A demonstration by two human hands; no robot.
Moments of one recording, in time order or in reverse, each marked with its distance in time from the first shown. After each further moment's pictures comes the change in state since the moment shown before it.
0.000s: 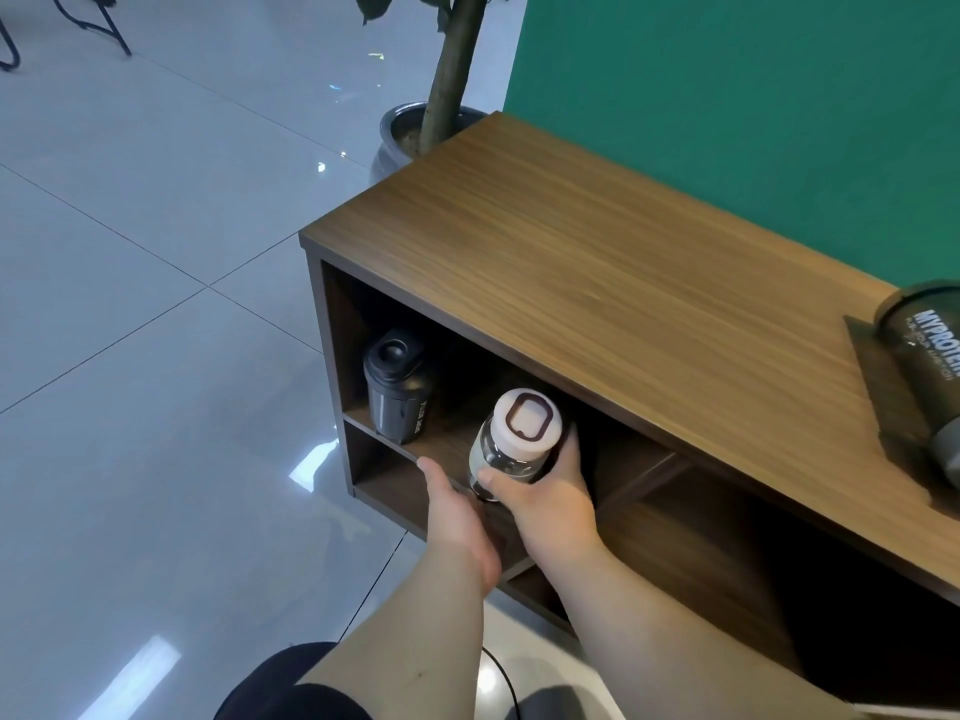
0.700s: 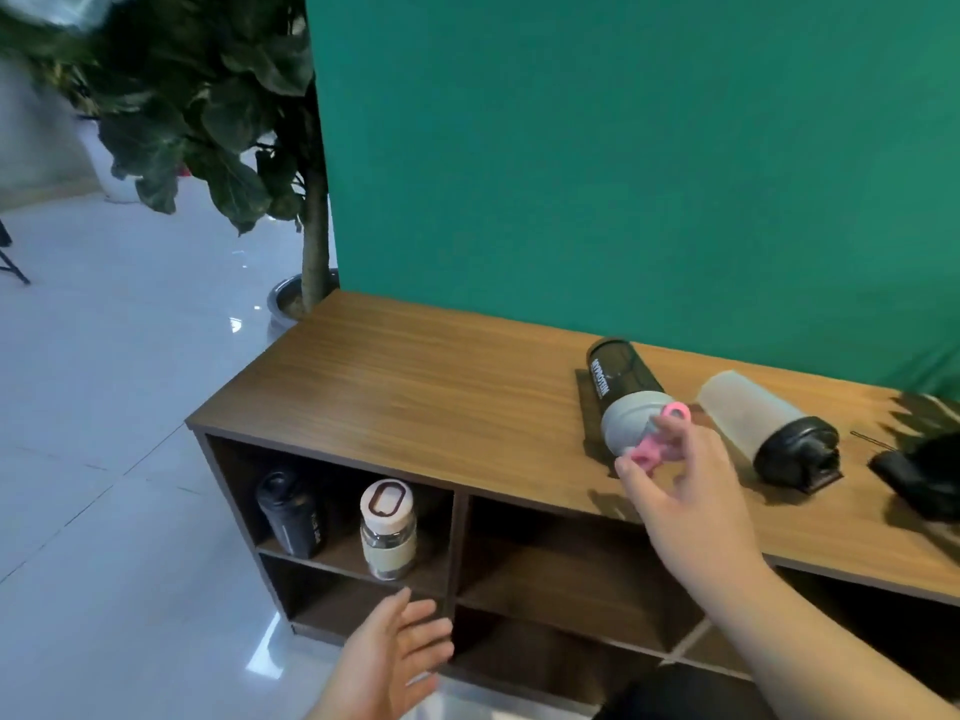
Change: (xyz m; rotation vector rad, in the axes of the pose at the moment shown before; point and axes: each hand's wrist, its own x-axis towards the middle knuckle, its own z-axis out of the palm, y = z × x) left_hand -0.148 -0.051 0.019 0.686 0.015 0.001; right_hand -0.131 -0.034 -0.285 -0.223 0.584 -0.378
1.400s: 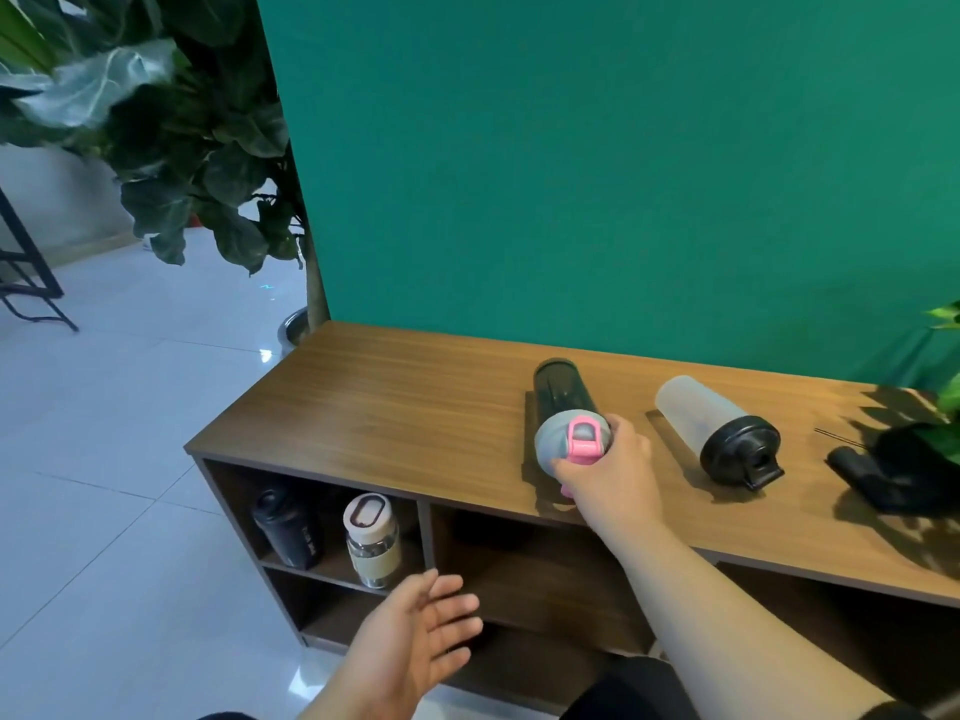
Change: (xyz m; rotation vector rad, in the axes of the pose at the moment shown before) left_hand -0.053 -0.003 0.079 0.042 -0.045 0.163; right_hand 0.047 0.036 0.020 0.166 -0.087 0.253
